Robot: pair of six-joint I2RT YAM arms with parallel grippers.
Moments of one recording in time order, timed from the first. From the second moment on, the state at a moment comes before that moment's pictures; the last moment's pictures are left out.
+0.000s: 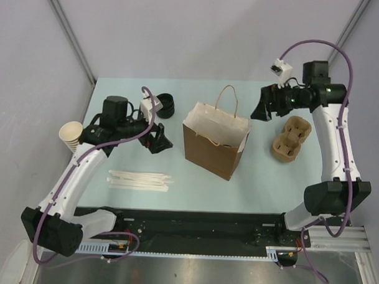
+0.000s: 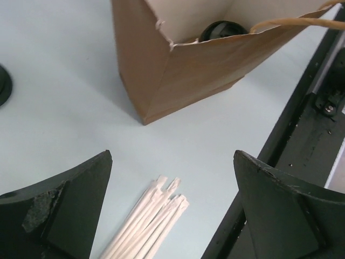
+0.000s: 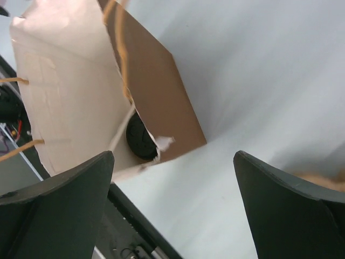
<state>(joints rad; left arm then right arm) -0.30 1.16 1.16 -0.64 0.69 0.21 0.07 1.59 1.88 -1.17 -0.70 -0.30</state>
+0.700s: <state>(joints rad) -0.16 1.22 1.17 -0.86 0.39 0.13 -0.14 1.14 1.33 -1.06 -0.53 -0.27</state>
